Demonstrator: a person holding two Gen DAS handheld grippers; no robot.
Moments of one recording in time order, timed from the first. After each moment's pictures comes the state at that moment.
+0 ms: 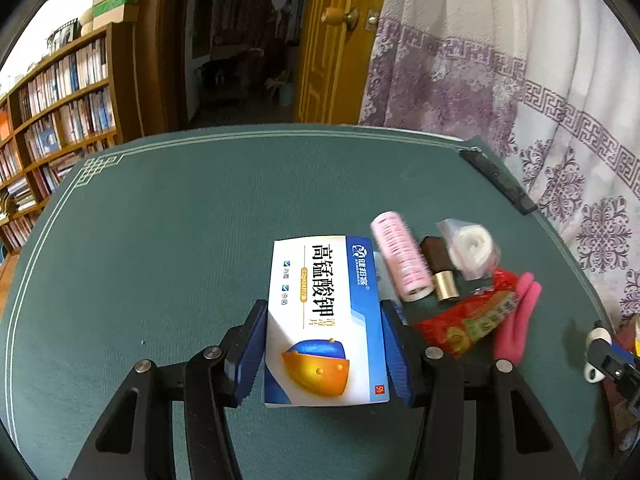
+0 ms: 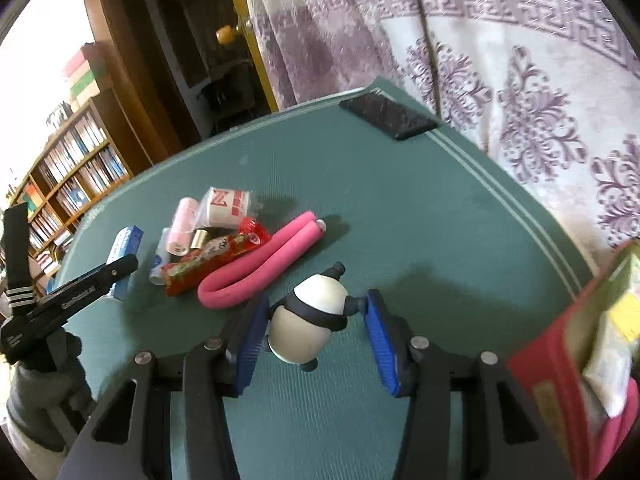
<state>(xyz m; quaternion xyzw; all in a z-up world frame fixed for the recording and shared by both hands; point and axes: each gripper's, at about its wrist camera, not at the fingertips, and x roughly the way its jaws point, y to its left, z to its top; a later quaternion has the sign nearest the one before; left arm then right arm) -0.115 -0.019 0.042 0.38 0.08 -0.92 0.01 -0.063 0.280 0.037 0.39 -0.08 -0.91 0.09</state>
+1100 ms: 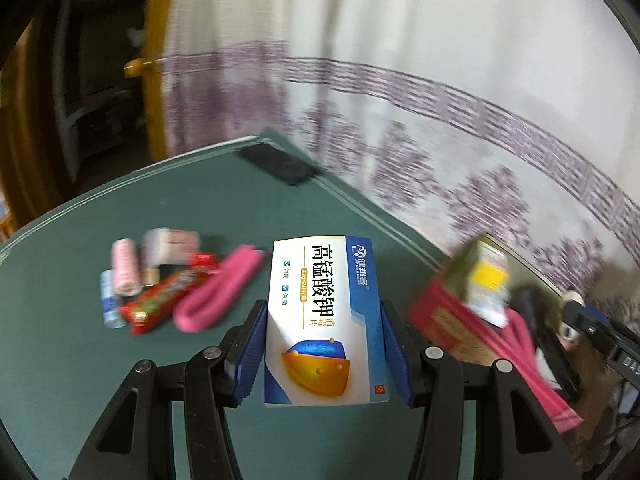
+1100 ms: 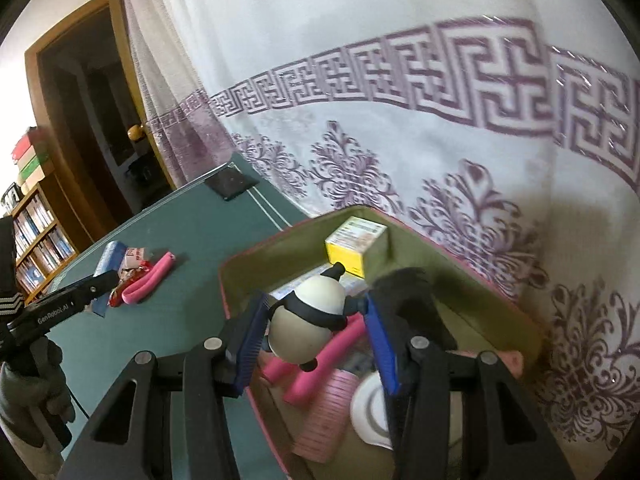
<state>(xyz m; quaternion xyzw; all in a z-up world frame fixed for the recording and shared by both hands) -0.038 0.196 0.097 0.36 -0.01 -0.91 -0.22 0.096 0.458 0.080 0.31 -0.14 -0.94 -0.06</state>
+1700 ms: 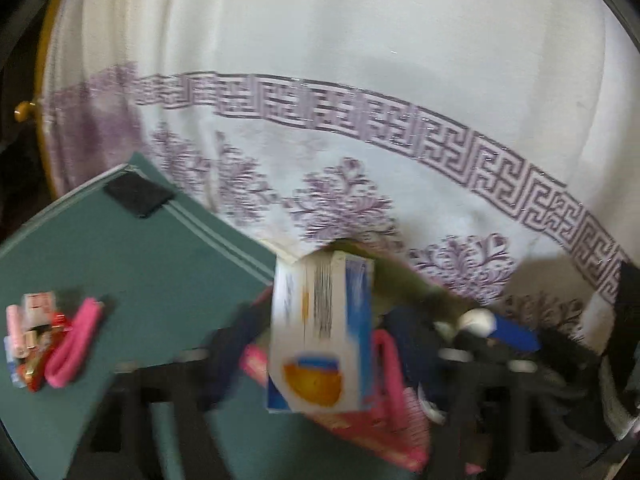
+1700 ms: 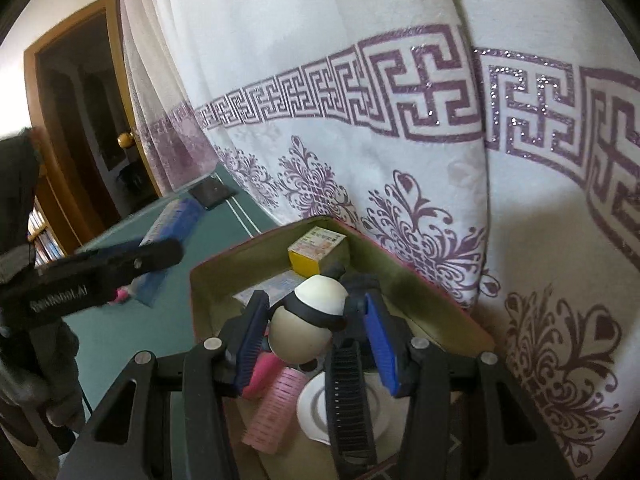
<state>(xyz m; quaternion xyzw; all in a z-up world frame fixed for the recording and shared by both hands) -0.026 0.315 0.120 0.35 -0.03 -0.86 -0.37 0.111 0.477 0.080 0.29 -0.12 -0.94 -0.09</state>
